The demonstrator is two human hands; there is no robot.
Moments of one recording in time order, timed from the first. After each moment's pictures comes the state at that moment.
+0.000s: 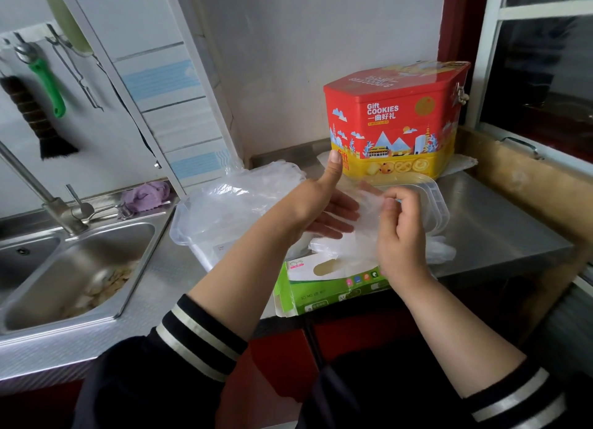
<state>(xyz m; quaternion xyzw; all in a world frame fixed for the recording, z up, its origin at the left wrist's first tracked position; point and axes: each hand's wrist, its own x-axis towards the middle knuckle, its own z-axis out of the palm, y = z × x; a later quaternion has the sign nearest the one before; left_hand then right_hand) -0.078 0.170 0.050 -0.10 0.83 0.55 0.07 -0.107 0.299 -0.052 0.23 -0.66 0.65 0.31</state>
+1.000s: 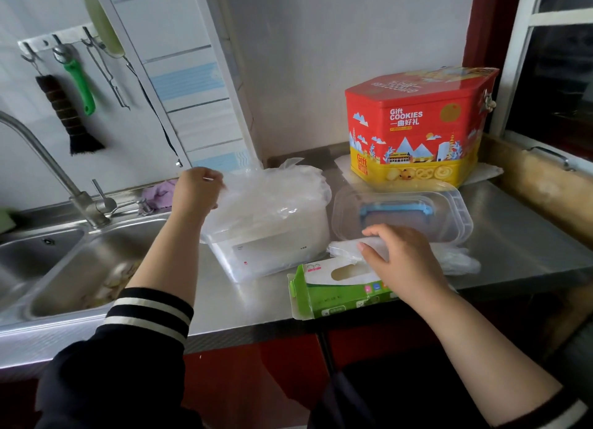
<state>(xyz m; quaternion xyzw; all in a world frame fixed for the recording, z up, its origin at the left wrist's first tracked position) -0.069 -0.015 0.052 -0.32 0.84 0.34 -0.30 -0.117 0.301 -0.079 0.30 -0.85 0.35 0.26</state>
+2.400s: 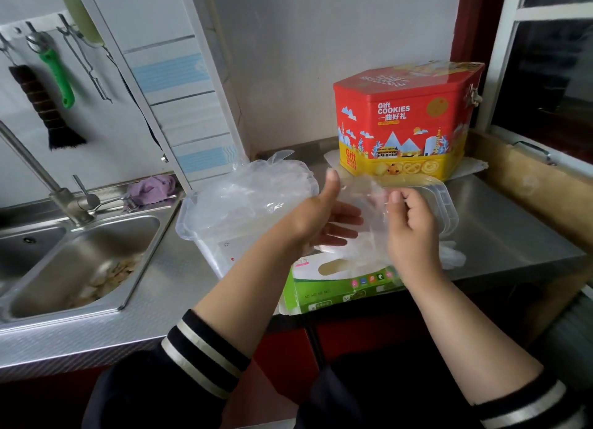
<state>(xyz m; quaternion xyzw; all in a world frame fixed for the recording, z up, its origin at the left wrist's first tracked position) -0.073 0.162 0.026 -0.11 0.79 0.60 0.10 -0.112 0.302 -0.043 0.17 -0.70 0.64 0.26</state>
